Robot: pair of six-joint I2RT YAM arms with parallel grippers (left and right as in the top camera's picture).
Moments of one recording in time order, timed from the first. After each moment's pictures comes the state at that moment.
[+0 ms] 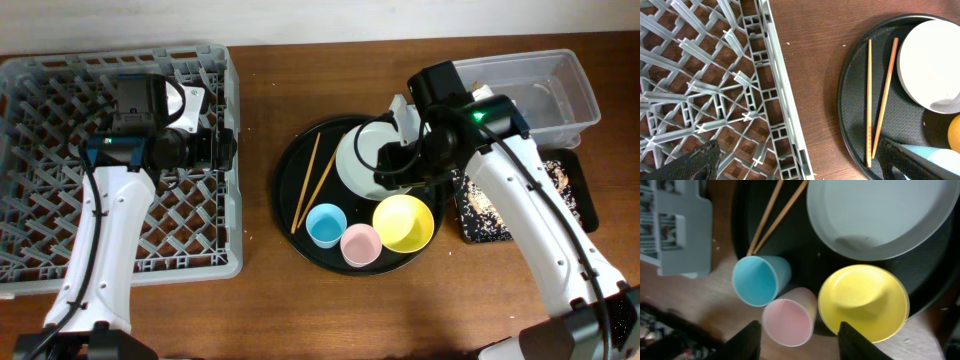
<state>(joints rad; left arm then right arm) -0.01 1.57 1.42 -0.87 0.21 0.11 0.31 1.64 1.61 -1.26 -0.31 0.15</state>
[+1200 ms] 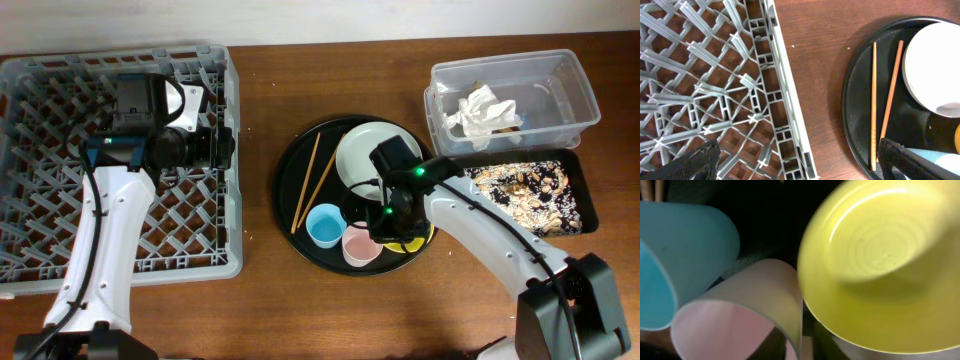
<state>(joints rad) -0.01 1.57 1.42 -0.86 0.19 0.11 0.44 1.65 1.13 -0.99 -0.21 0.41</state>
